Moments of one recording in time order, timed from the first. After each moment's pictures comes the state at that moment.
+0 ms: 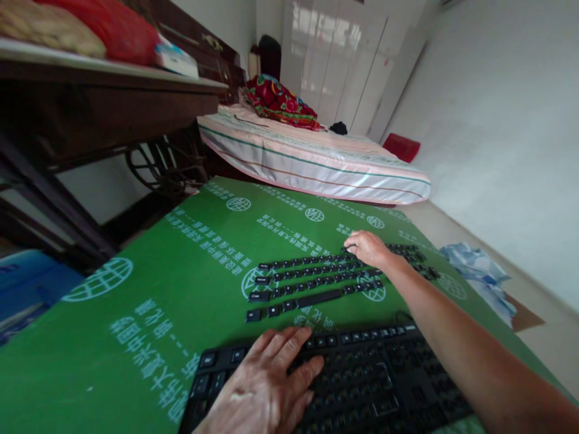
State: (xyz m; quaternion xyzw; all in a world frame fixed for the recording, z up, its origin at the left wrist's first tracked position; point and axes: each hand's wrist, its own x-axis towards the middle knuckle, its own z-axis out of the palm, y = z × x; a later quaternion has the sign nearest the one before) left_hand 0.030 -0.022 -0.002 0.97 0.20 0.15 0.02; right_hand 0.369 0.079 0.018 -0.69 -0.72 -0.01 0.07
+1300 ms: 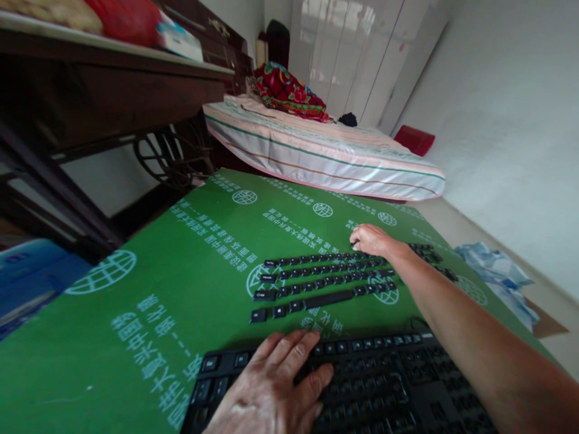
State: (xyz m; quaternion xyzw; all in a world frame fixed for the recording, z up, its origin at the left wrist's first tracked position) left_hand 0.031 -0.024 0.006 0.97 0.20 0.13 0.00; right_hand 0.376 0.117 0.016 -0.68 -0.73 0.03 -0.09
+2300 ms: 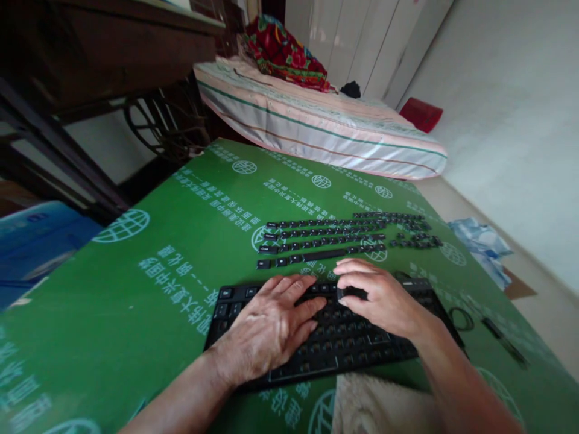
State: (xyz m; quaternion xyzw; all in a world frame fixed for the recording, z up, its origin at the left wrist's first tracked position) left_hand 0.037 -0.024 0.003 0.96 0.20 0.14 0.11; right_hand 0.267 -0.078 0.030 -0.53 -0.80 0.13 0.24
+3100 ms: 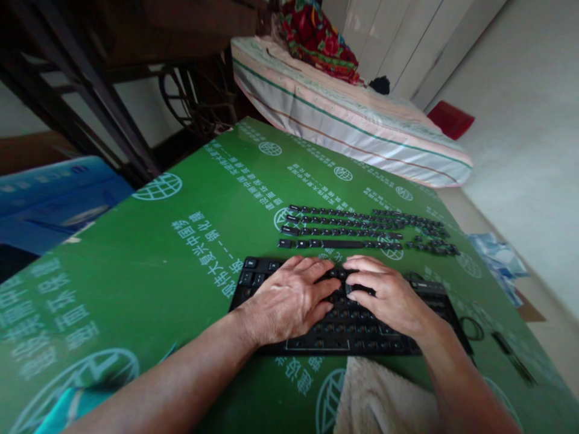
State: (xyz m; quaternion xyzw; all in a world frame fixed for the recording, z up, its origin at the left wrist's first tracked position) left_hand 0.041 -0.028 0.001 0.96 0.21 0.14 0.13; right_hand 0.262 -0.083 0.017 -0.52 -0.83 0.12 0.18
